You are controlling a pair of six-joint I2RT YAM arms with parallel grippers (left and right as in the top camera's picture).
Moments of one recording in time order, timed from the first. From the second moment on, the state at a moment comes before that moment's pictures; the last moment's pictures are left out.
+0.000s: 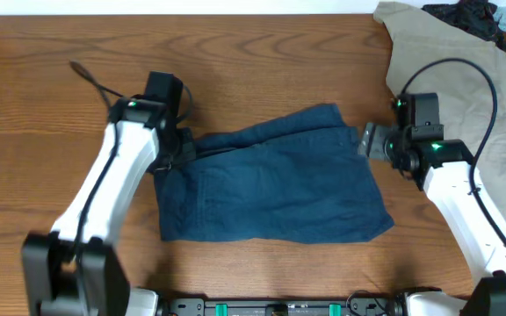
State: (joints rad) left arm -0.17 1.58 1.25 -1.09 0.00 -0.44; right arm 0.10 1.44 0.95 -0.49 0.00 0.30
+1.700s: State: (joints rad) left arm -0.17 1.55 1.25 -1.33 0.09 -0.49; right arm 0.06 1.41 1.14 -0.42 -0.31 0.25
